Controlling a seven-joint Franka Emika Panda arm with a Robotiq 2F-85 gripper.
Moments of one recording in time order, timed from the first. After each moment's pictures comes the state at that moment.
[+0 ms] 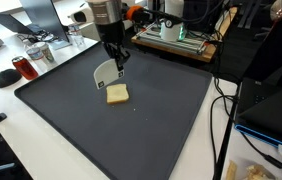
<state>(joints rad) 0.09 0.35 0.03 -1.90 -0.08 2.20 0.43</state>
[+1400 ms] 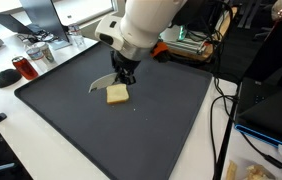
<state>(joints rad) 0.34 0.58 -0.04 -1.63 -0.57 1.96 0.98</state>
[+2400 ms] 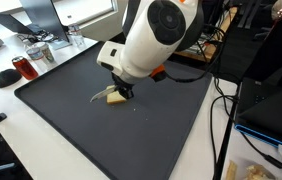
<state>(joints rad) 0.35 0.75 -0.05 -1.48 -0.58 1.89 0.99</state>
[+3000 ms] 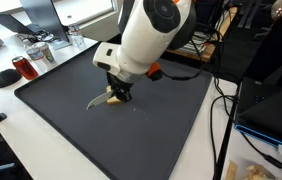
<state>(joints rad) 0.33 0.72 -0.05 -1.54 -0.60 2.06 0.94</state>
